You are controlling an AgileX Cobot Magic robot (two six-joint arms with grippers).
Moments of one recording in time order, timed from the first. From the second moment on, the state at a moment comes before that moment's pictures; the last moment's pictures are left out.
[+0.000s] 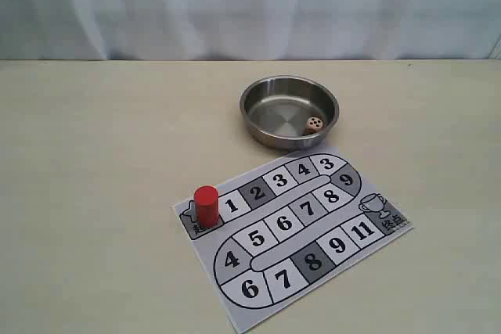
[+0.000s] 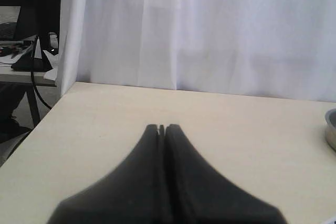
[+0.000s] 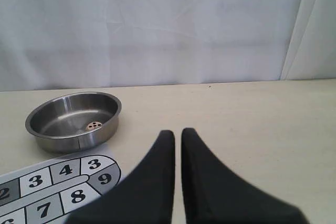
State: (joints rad) left arm 0.03 0.00 0.01 0.05 0.16 -0.10; right arm -0.02 0.00 0.00 0.00 0.17 0.01
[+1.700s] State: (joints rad) left arm 0.03 0.00 0.01 0.05 0.16 -0.10; right arm -0.02 0.61 -0.68 0.12 0.30 -0.07
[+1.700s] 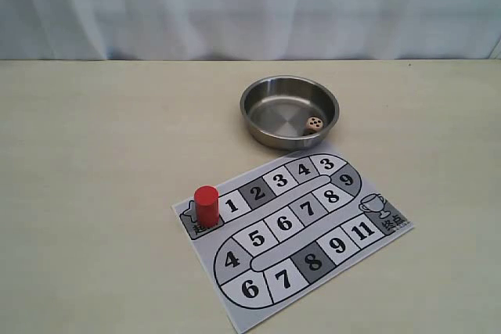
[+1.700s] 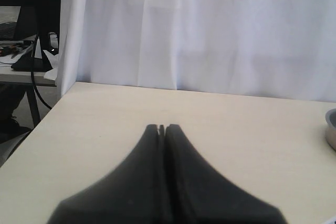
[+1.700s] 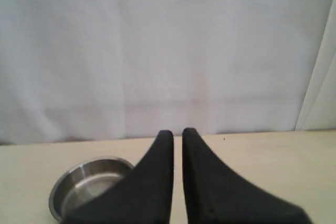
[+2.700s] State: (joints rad) left arm 0.03 0.00 0.01 0.05 0.16 -0.10; right arm 0.17 1.73 -1.49 0.17 0.78 -0.35
